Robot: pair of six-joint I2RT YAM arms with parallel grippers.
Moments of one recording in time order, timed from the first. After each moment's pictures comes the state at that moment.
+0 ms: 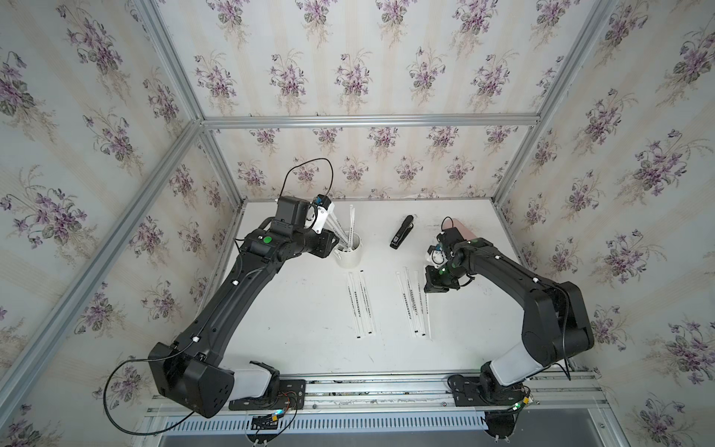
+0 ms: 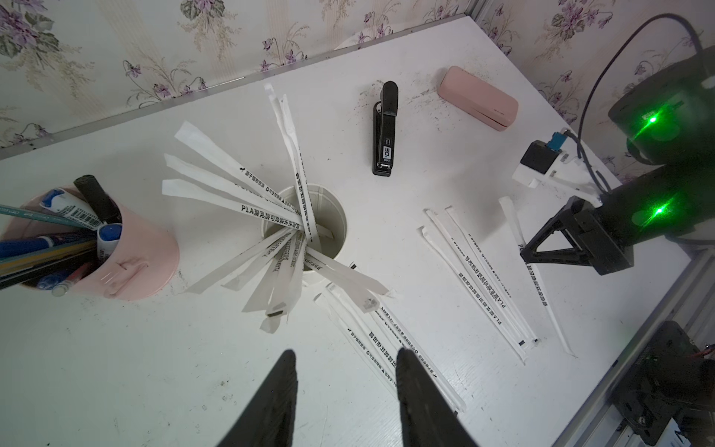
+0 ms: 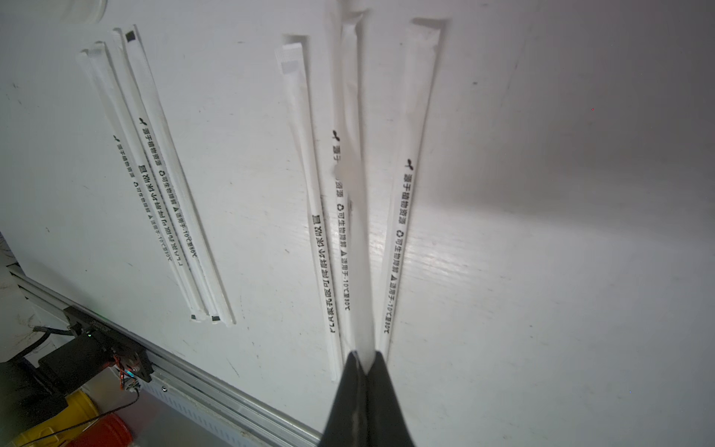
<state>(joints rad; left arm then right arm) -0.35 1.34 1.39 -0.79 0.25 -0.01 0.31 1.59 1.09 -0.93 -0.35 0.25</state>
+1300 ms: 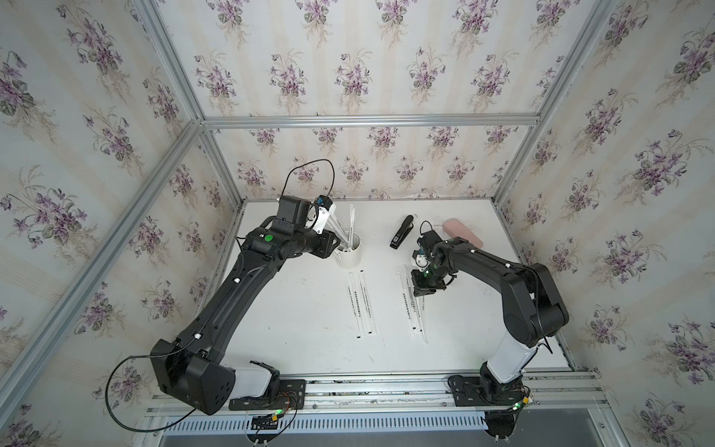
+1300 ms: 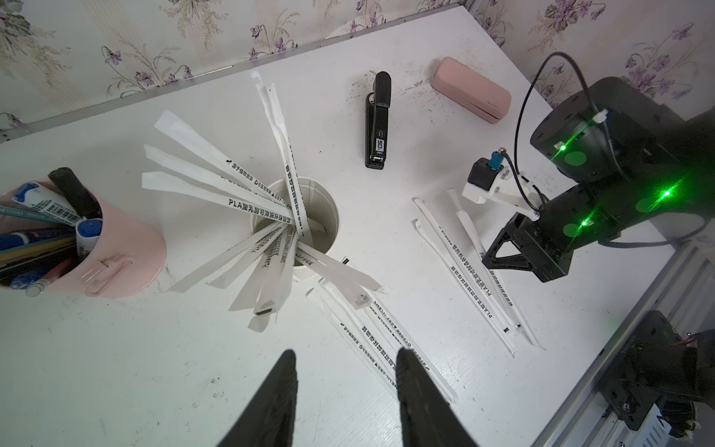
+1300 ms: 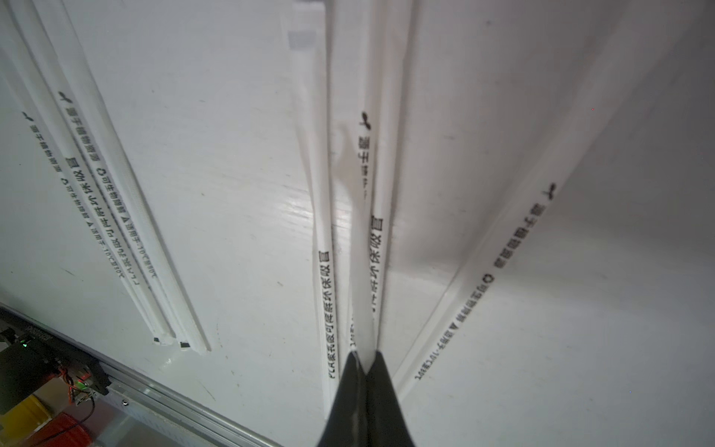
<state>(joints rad) -0.35 1.36 1.40 -0.81 0.27 -0.01 0.42 1.76 1.18 -0.91 -0.30 0.27</state>
